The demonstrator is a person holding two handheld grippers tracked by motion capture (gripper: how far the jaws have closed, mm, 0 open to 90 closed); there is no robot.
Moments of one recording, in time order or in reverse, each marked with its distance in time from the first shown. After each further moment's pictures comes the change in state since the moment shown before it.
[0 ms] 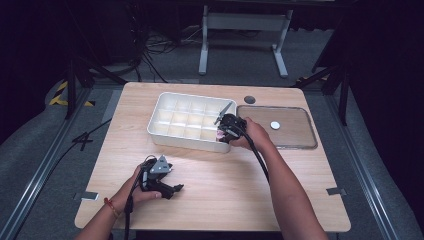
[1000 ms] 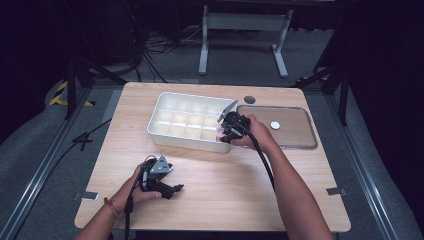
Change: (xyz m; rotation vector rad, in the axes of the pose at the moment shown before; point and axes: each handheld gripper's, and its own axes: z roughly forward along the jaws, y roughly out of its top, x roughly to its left) left arm 0.000 0.000 0.000 0.002 -0.003 -0.003; right arm 0.003 -0.004 -0.019 -0.076 -0.014 0.012
